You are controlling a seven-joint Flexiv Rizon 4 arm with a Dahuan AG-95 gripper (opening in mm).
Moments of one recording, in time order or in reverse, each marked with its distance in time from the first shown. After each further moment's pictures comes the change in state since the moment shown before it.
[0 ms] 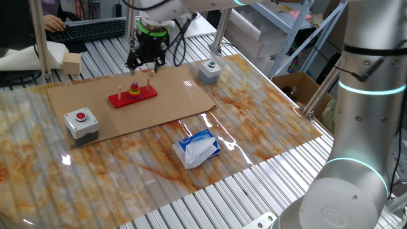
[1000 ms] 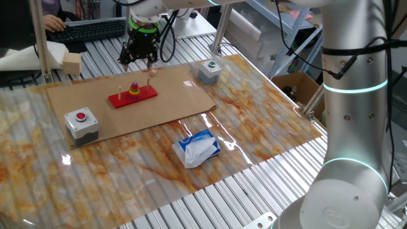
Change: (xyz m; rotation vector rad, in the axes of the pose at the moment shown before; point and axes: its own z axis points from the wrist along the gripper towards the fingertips) arm -0.034 0.004 0.015 0.005 -0.008 0.019
